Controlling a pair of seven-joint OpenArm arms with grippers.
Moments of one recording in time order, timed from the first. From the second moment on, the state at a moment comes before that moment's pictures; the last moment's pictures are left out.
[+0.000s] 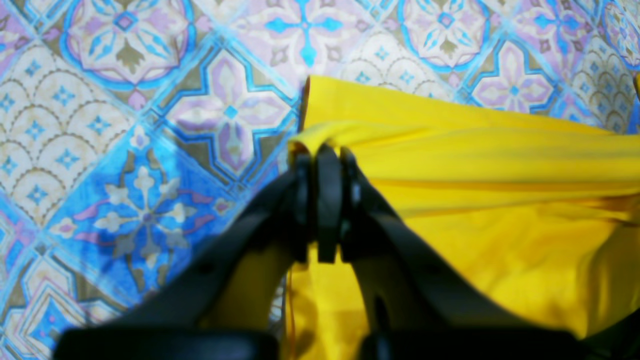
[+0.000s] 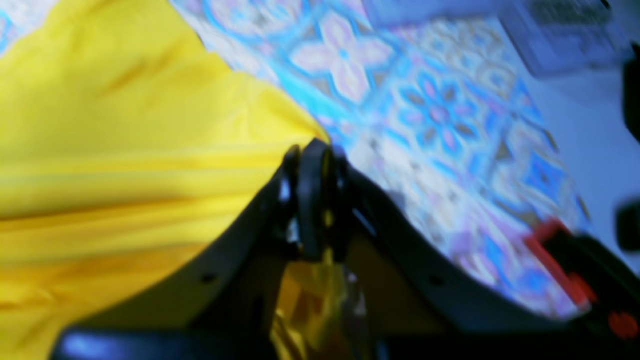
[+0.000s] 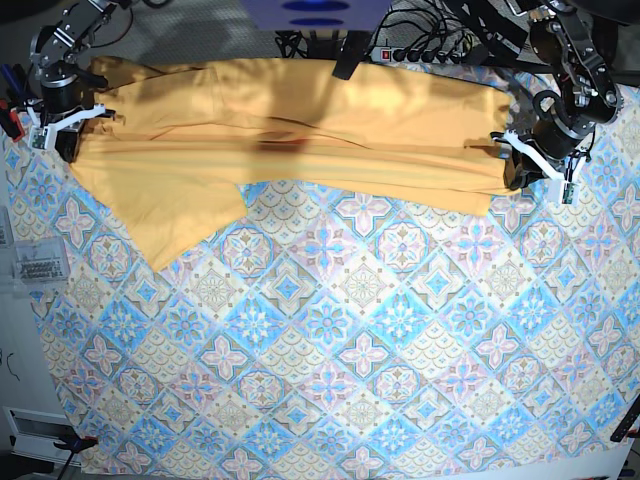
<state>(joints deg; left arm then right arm) 19.6 -8.2 -36.0 99.2 -27.9 -38.9 50.2 -17.1 2.5 56.6 77.1 -13.1 41.1 3.5</state>
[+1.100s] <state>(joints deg) 20.2 -9.0 -36.3 91.7 -27.5 -38.5 49.7 -16.0 -0.2 56.8 73.8 -18.1 40.5 4.0</state>
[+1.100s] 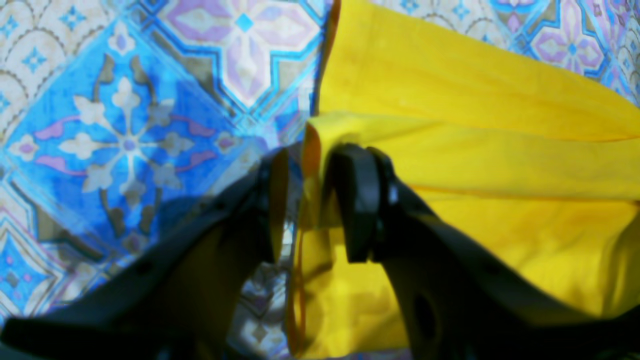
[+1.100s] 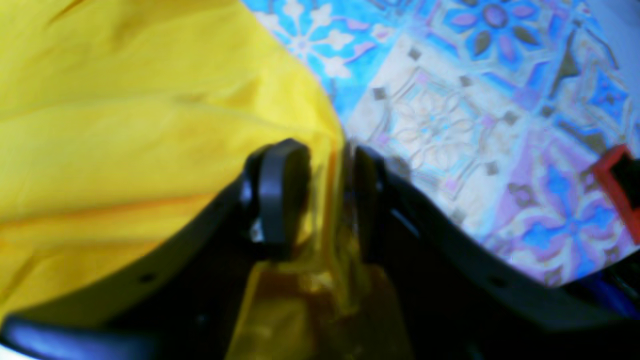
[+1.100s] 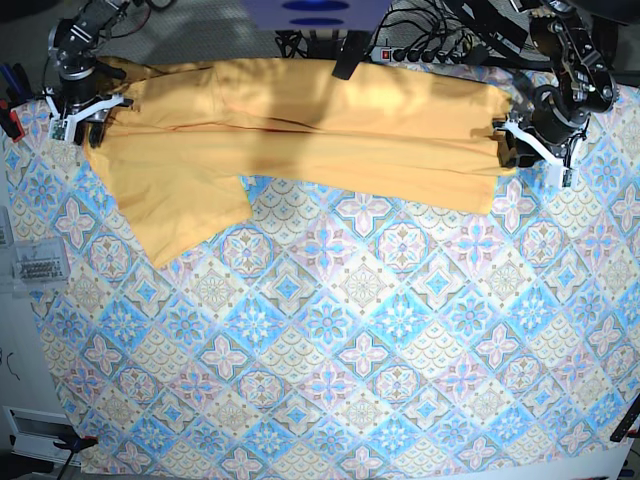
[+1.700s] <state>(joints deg) 19.9 -7.8 -39.7 91.7 -27.6 -38.5 49.7 -7.1 -3.4 65.2 73.5 -18.9 40.1 11.1</state>
